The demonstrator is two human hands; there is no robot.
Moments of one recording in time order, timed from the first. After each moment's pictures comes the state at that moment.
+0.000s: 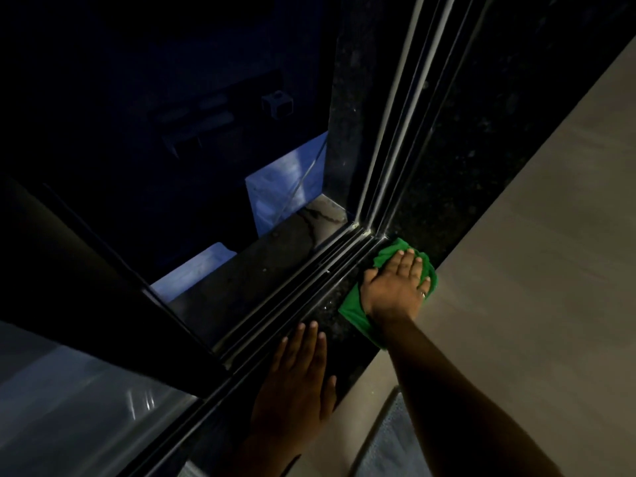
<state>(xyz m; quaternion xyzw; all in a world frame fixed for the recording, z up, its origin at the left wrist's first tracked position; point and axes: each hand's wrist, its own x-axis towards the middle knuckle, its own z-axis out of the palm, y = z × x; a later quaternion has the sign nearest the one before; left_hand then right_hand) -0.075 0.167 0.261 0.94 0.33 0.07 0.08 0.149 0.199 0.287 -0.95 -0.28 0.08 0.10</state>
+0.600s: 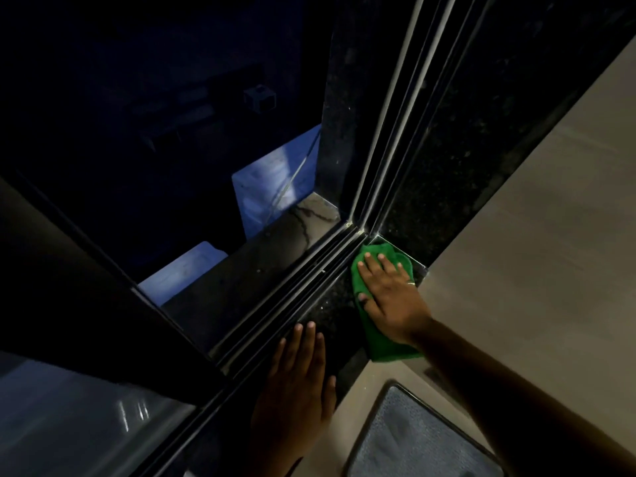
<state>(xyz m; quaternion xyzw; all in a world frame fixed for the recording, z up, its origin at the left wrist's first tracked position) -0.077 0.168 0.259 0.94 0.32 0.07 0.11 0.178 0.160 0.284 -0.80 -0.60 0.08 0.01</state>
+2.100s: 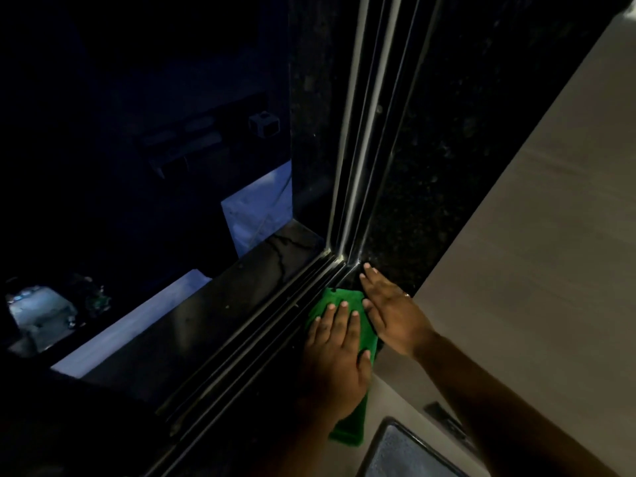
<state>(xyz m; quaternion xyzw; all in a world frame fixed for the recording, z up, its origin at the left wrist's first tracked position) 0.061 0.193 0.269 0.93 0.32 0.11 0.12 0.242 0.167 0.282 -0.77 -0.63 0.08 0.10</state>
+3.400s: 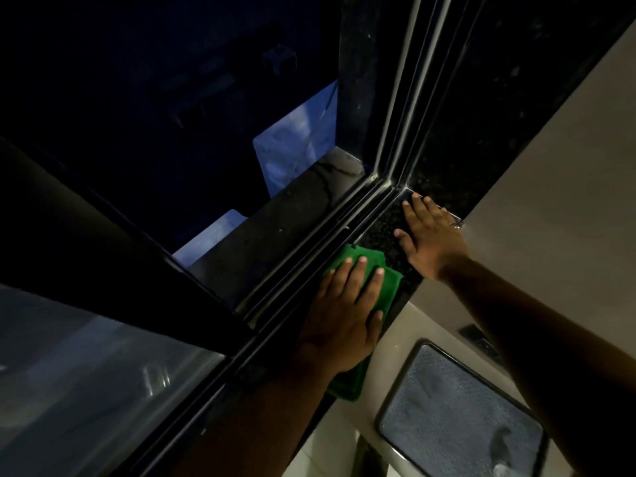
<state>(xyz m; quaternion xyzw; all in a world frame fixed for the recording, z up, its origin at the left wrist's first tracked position) -0.037 0.189 0.280 0.96 0.26 0.02 0.08 0.203 0.172 0.273 -0.85 -0.53 0.06 0.02</state>
